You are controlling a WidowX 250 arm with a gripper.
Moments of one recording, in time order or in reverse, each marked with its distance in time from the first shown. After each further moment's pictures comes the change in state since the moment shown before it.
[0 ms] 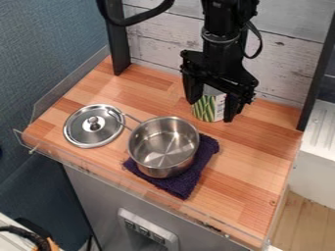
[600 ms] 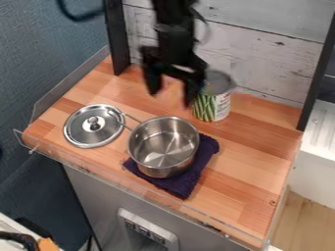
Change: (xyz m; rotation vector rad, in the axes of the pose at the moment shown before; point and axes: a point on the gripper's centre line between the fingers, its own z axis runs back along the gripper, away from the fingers) arm -0.020 0.078 0.004 -0.037 0.012 0.149
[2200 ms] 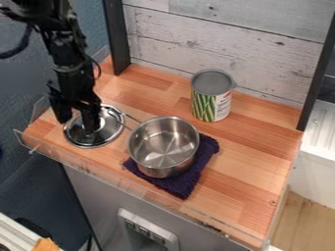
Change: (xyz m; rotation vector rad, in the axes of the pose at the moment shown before) arm -0.065 0.130 -0.078 0.065 0.164 0.022
